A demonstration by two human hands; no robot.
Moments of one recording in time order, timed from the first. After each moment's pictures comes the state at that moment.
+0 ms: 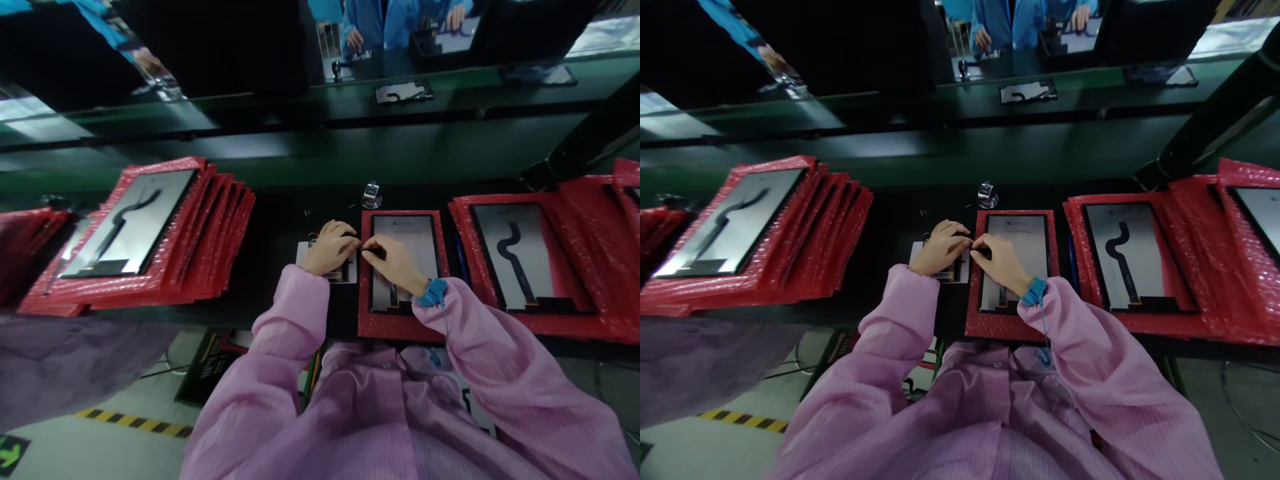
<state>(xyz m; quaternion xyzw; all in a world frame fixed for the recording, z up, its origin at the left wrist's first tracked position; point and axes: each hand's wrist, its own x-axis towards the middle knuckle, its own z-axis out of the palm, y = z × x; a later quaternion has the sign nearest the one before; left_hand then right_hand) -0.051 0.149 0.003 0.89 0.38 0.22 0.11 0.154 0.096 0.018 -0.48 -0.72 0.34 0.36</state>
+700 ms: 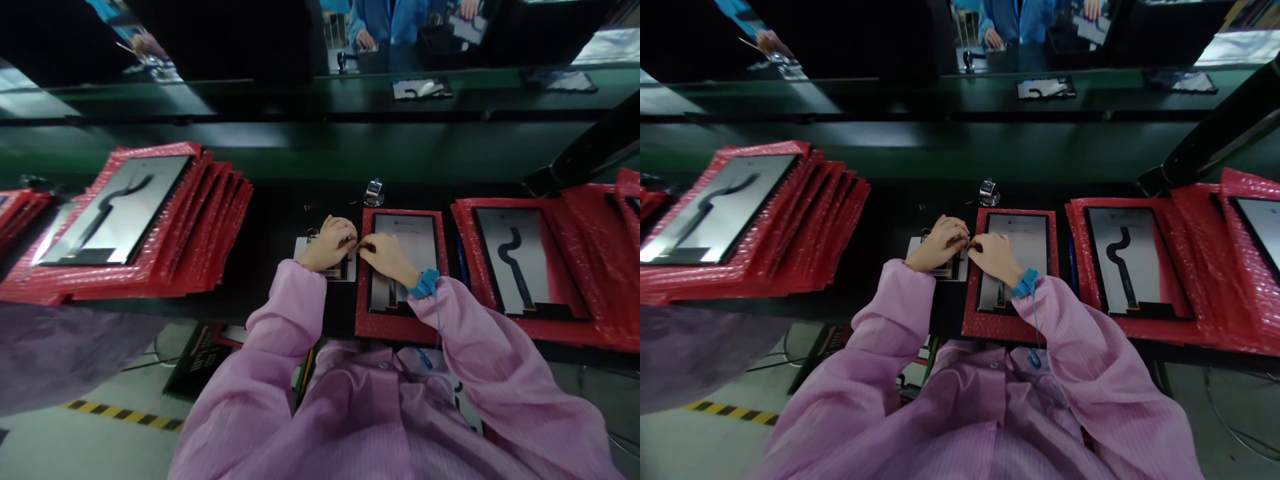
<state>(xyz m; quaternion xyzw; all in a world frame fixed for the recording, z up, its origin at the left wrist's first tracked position) -0.050 0.150 0.012 0.87 0.40 0.21 0.20 0.136 0.115 0.025 -0.56 -0.76 0.28 0.18</state>
